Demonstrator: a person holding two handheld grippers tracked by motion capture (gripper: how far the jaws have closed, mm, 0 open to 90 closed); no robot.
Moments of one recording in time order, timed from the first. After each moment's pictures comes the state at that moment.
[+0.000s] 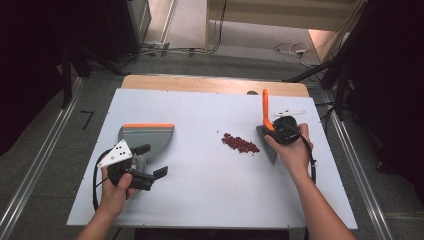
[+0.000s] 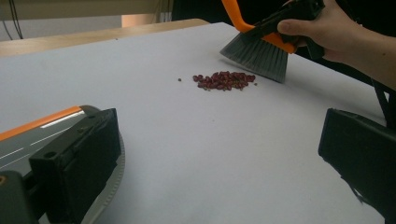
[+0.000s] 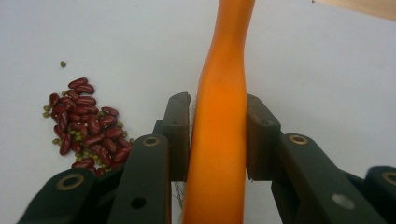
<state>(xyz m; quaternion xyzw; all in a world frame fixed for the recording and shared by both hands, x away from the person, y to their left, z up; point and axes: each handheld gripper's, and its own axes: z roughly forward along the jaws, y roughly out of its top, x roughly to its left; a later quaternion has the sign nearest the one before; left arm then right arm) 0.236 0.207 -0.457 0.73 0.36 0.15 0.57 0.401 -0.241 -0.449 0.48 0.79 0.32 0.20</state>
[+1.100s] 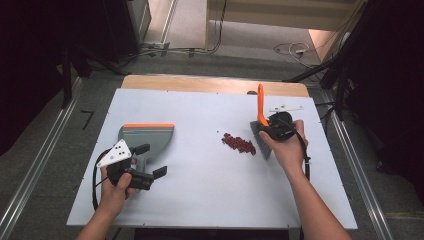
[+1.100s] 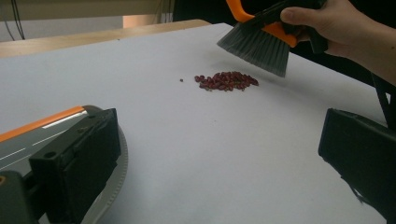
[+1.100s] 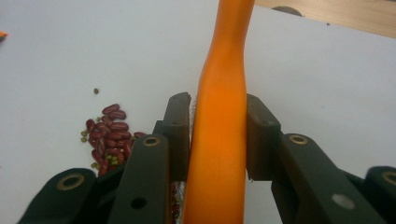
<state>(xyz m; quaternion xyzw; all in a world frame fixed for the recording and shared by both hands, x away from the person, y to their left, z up) 0.236 0.209 -0.457 0.73 0.36 0.15 0.57 0.399 -0.225 -0.431 0.48 0.79 0.34 0.19</state>
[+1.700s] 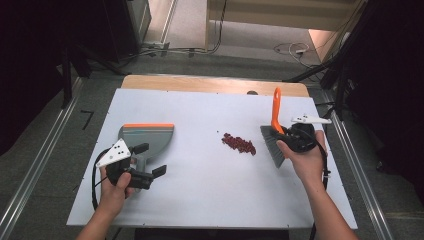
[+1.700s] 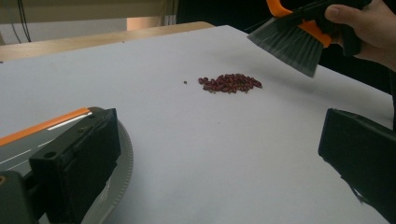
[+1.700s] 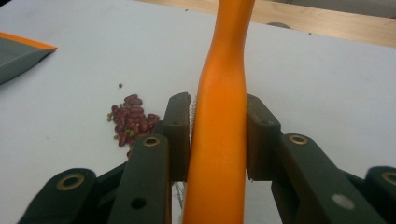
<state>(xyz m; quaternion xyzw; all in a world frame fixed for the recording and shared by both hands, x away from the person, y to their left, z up) 0.236 0.211 -0.456 0.72 0.36 0.16 0.57 0.358 -0.271 -0.421 0.46 0.77 0.41 0.18</state>
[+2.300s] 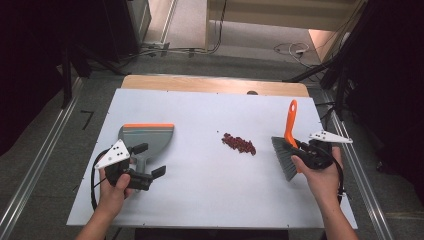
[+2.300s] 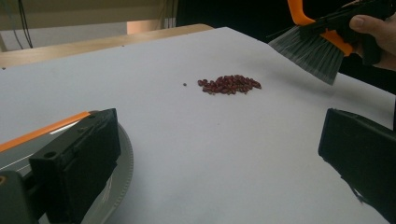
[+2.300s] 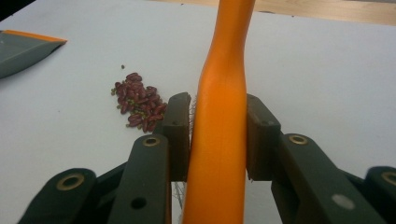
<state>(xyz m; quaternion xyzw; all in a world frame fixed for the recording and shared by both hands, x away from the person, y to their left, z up) 0.234 0.210 -0.455 0.73 0.35 0.16 0.57 0.320 -0.310 -0.432 0.47 0.75 0.43 0.18</state>
